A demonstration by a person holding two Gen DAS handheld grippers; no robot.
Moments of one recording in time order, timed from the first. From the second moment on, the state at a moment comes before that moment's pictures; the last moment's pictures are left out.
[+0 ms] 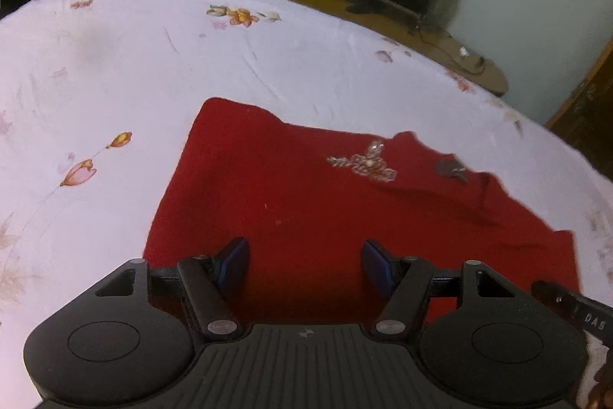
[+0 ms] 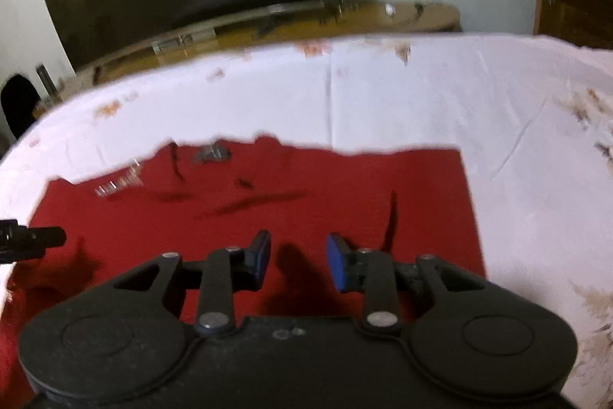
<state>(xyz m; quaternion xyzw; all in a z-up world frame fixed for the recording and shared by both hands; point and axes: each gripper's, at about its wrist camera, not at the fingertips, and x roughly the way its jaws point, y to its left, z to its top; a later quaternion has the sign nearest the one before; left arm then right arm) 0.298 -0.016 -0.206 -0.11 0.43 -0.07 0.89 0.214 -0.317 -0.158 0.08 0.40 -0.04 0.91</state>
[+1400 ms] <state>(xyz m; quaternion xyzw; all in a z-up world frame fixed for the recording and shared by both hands) 0.089 0.014 -0.192 -0.08 0.44 0.02 0.89 0.058 -0.312 -0.147 0.07 0.43 0.08 0.89</state>
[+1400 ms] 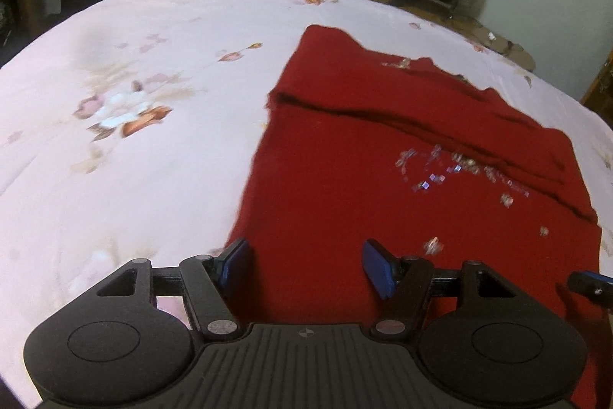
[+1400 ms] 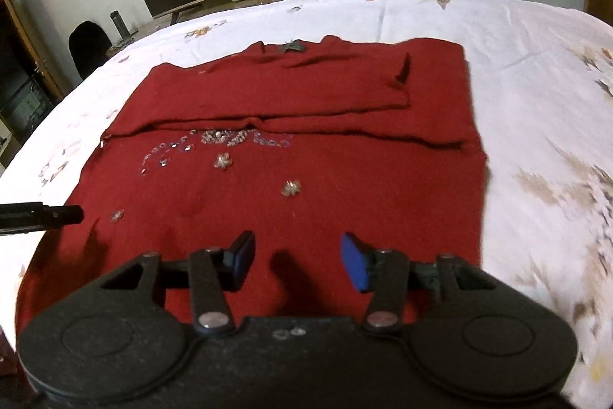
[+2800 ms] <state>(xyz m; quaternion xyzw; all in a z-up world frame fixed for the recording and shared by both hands) -0.013 0.063 -0.214 -0.22 0.50 -0.15 0.83 -0.128 -0.315 -0.152 0.23 0.46 -0.05 0.86</state>
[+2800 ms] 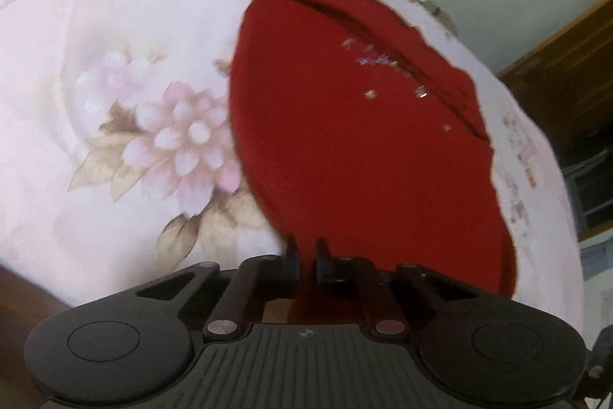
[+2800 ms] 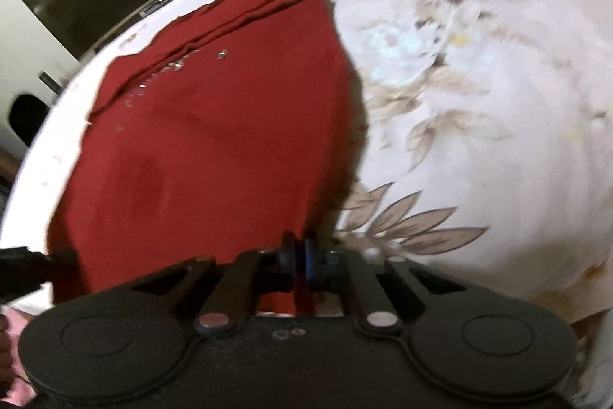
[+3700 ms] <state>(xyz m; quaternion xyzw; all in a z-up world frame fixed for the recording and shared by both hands) 0.178 0.031 -0.174 -0.15 0.44 -0.06 0.88 0.081 -0.393 -0.142 0.26 0.40 0.02 0.88</state>
